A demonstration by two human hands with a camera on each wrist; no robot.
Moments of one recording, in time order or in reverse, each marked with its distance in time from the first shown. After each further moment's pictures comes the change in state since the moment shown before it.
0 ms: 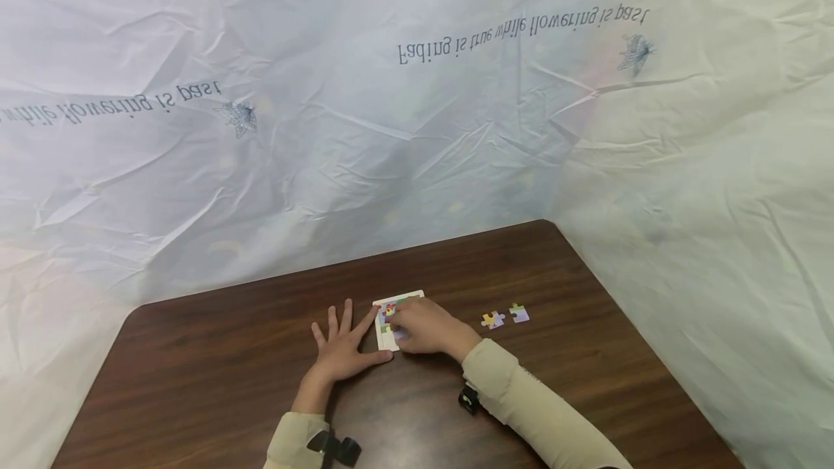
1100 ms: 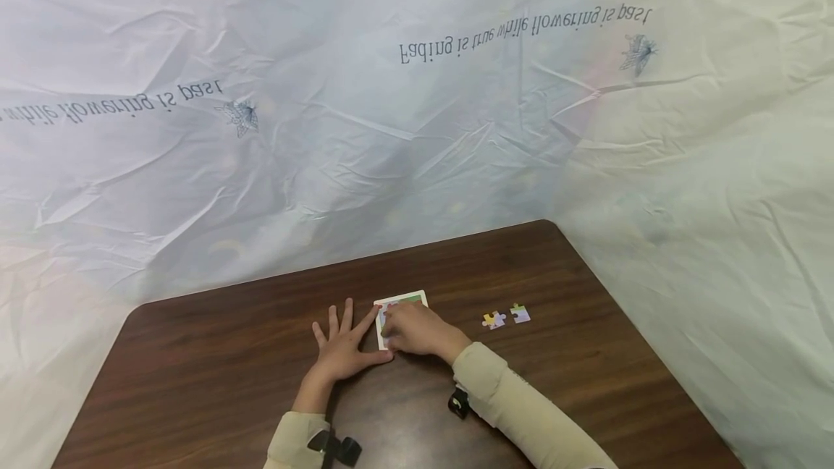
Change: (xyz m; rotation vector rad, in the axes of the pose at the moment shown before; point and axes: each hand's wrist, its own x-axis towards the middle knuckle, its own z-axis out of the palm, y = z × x) left_hand 0.000 -0.002 0.001 -0.016 0.026 0.015; right_hand 0.010 -0.010 0.011 0.141 0.025 -0.006
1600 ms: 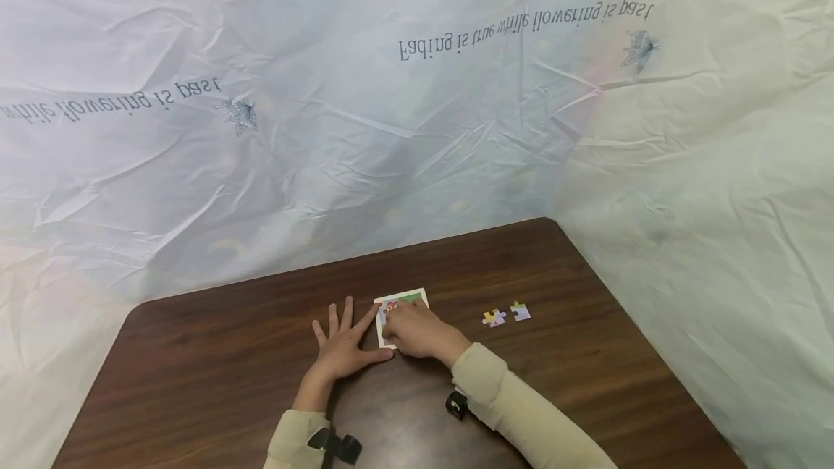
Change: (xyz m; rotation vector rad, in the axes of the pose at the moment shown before) left_hand 0.001 0.001 0.000 -0.006 -0.001 0.003; right_hand -0.008 -0.020 -0.006 -0.250 -0.100 0.069
